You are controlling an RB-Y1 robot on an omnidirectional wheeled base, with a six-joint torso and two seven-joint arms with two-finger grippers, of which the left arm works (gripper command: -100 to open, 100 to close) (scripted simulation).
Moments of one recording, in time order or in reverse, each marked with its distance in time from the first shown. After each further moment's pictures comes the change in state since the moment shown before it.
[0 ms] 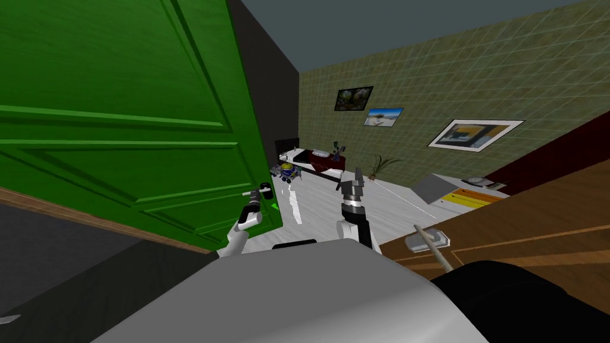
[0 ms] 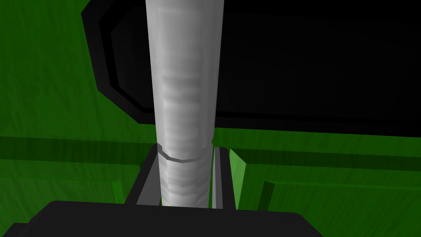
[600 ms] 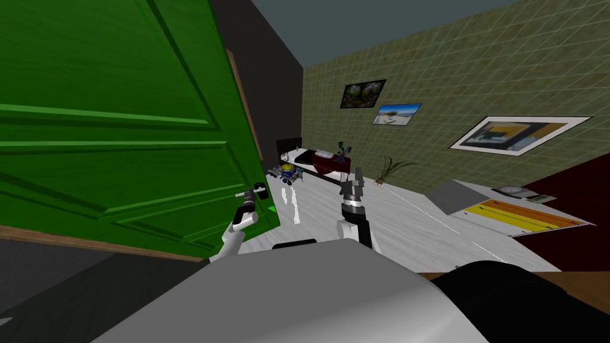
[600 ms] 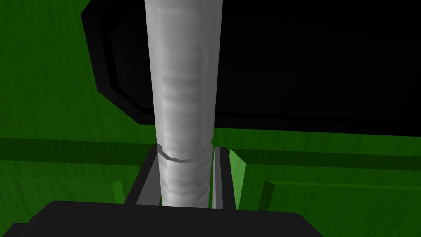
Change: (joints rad) arm -0.006 0.013 0.077 0.001 0.014 -0.001 -0.015
